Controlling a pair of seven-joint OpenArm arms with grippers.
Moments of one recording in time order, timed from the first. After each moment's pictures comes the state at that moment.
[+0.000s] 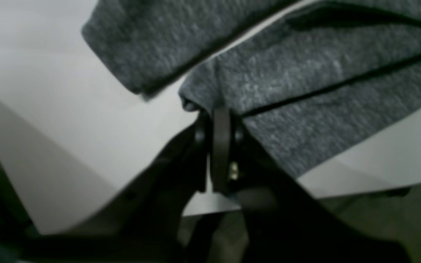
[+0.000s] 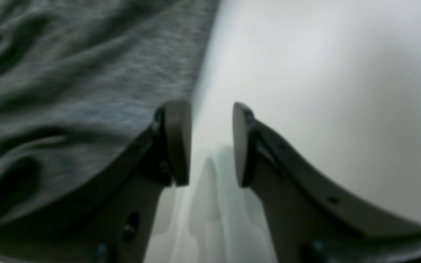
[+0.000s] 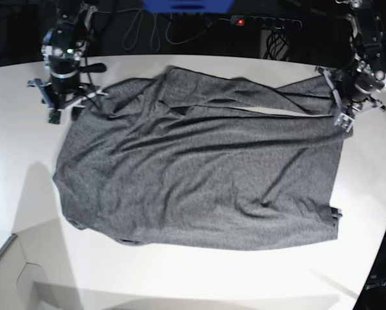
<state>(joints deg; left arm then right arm) 17.5 -16.3 -25.4 97.3 2.1 -40.1 46.1 -22.4 -6.9 21.1 101.6 -9.0 8.4 -24.6</state>
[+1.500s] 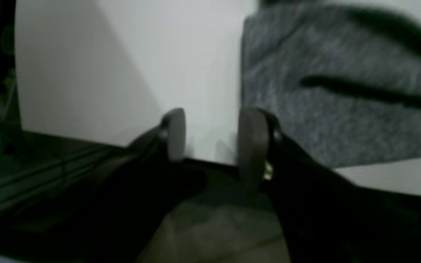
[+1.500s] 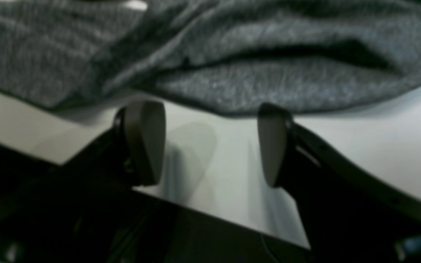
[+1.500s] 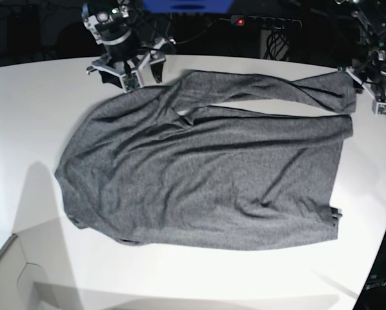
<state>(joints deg) 15.6 -8.2 -45.8 95.7 2.2 -39.9 46.1 -35.4 1.1 -7.6 107.2 -9.3 8.4 -24.6</state>
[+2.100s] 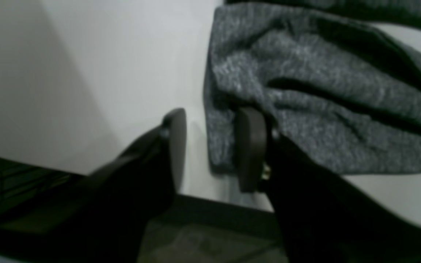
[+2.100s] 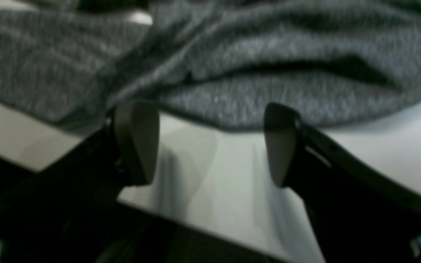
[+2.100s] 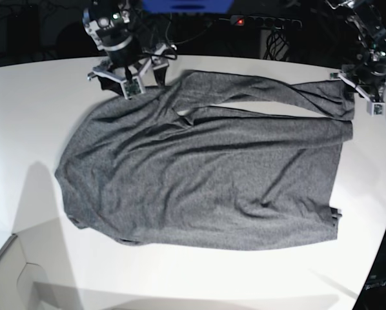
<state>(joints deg) 13.5 -6.5 -46.1 87.6 -0.9 -39.4 41.3 -32.9 1.1 -7.7 105.5 -9.2 8.4 -24.3</state>
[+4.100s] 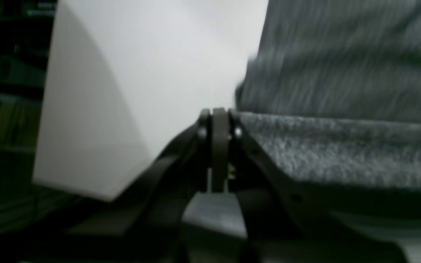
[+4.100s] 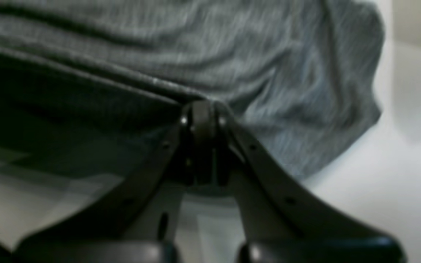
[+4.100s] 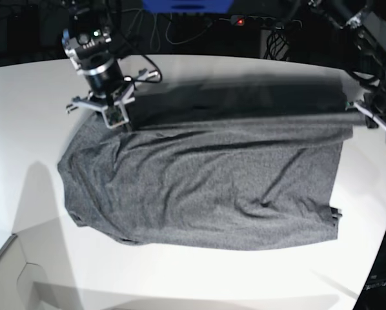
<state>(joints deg) 4.5 -7.0 -49.3 101.0 -8.4 -39.9 55.5 -27.2 6.7 -6.6 114.0 -9.1 8.4 -25.0</state>
